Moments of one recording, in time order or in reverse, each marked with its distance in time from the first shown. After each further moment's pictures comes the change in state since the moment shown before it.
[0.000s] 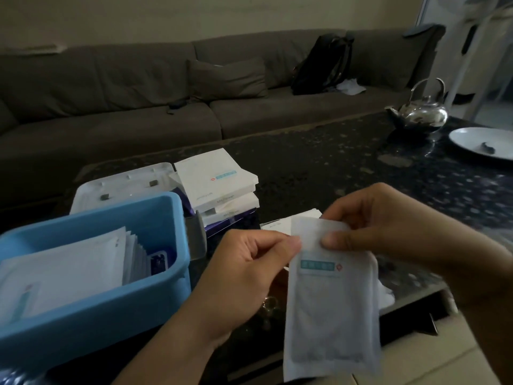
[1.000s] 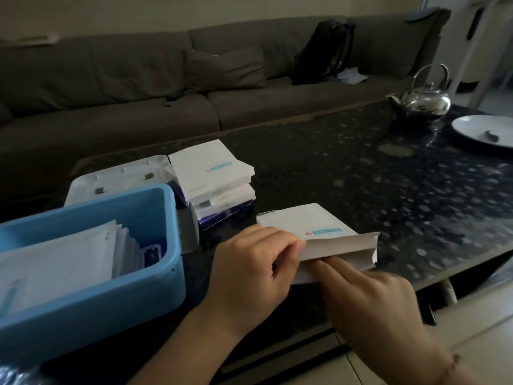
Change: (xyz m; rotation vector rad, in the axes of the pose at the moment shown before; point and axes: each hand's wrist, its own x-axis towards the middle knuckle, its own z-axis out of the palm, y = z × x) left_hand 0.025 -0.053 0.013 0.834 0.301 0.651; right_hand -0.020 0.083 0.103 -0.927 0.706 -0.339
